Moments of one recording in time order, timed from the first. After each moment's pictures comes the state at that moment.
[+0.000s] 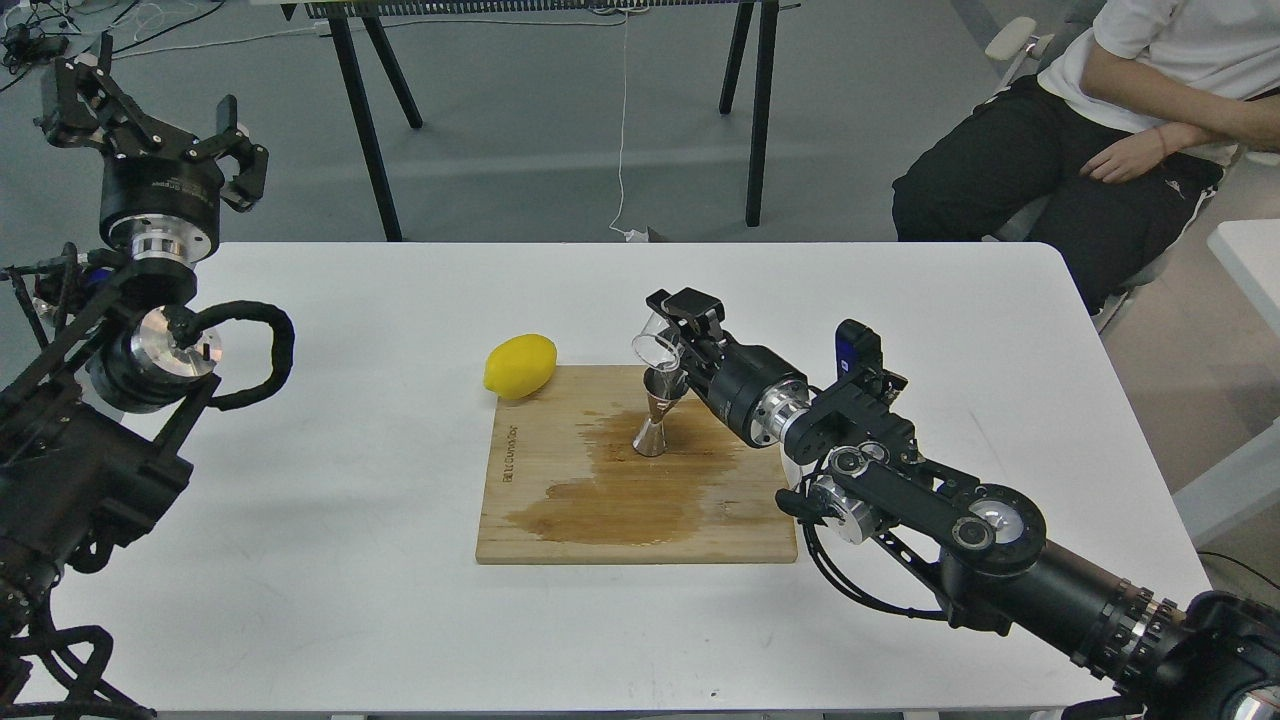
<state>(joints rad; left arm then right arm) -0.73 0.29 -0.96 -0.80 0.02 -0.06 -0.49 0.50 -0.11 0.67 1.18 -0.92 -0.17 0.00</state>
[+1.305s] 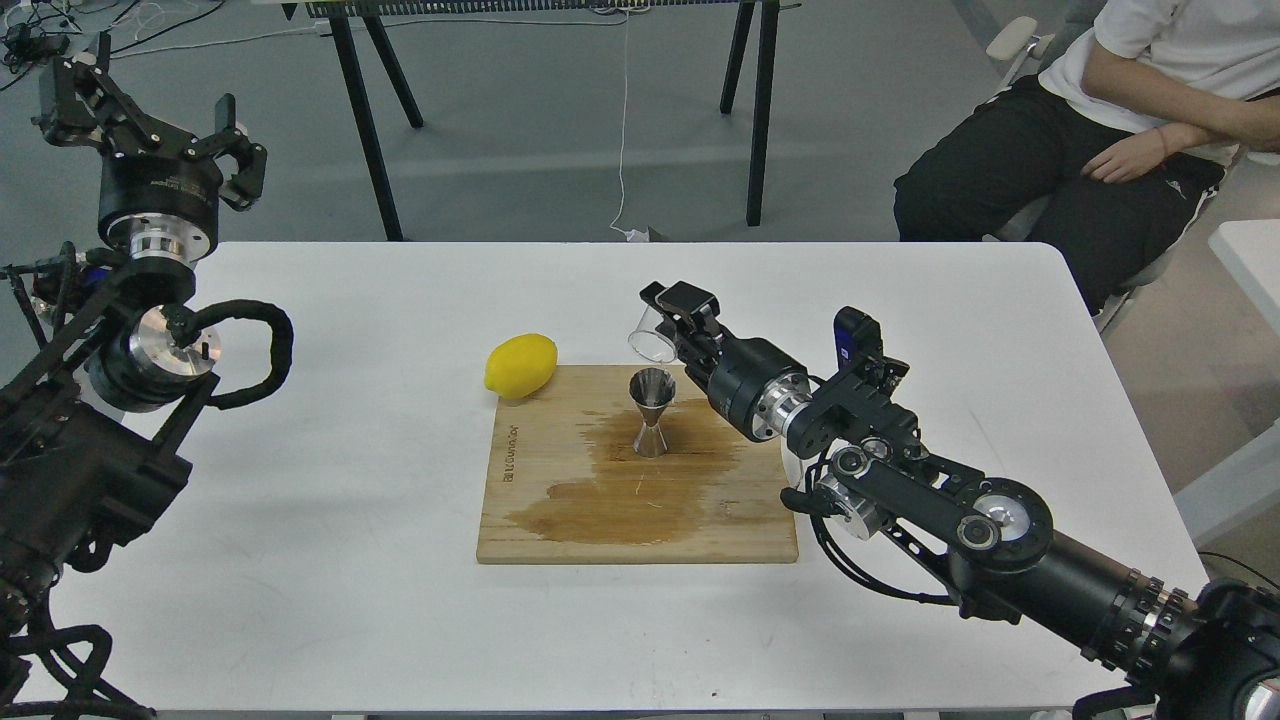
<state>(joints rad) -0.73 0.29 -0.96 -0.80 0.02 -0.06 -0.49 0.52 -0.13 0.63 1.20 -0.97 -0.17 0.02</state>
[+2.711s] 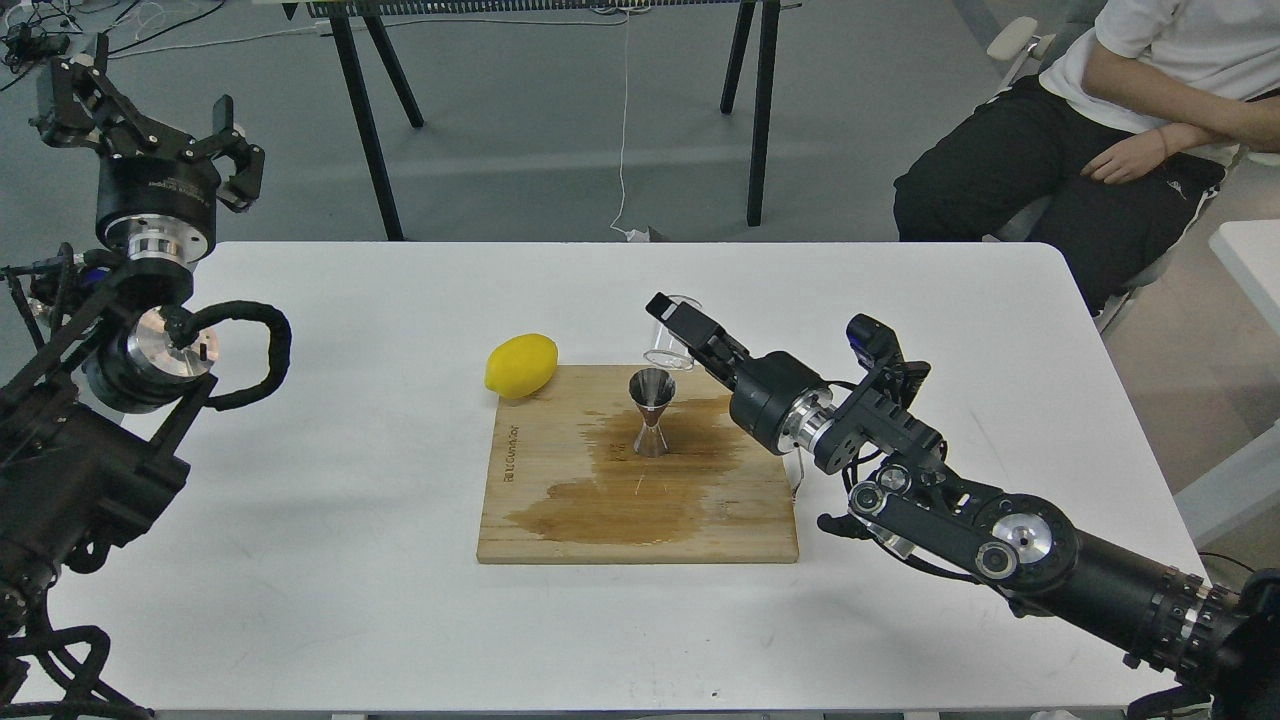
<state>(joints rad) -0.73 0.30 -0.96 -0.80 0.02 -0.06 -0.49 0.52 -0.26 0.54 1.23 -1.10 -0.22 0.16</state>
